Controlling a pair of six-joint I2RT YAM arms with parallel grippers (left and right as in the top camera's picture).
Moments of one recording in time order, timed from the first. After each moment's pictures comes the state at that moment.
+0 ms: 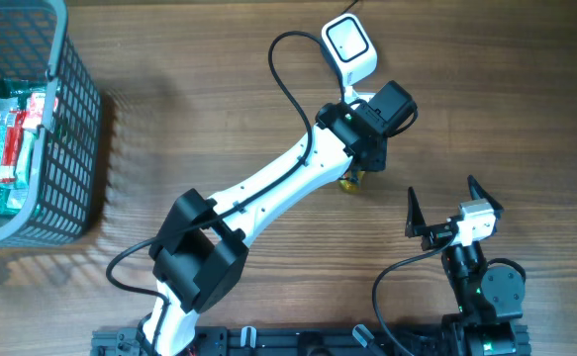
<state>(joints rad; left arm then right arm) -0.86 2.05 1.79 -0.95 -0.13 -0.72 0.09 0.01 0.01 0.00 -0.08 -0.08</state>
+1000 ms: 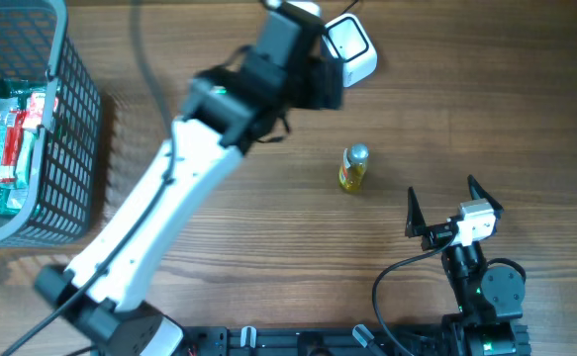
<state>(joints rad) -0.59 1.67 1.84 -0.93 -0.14 -0.40 0.09 0.01 0.01 0.00 -0.08 -0.08</state>
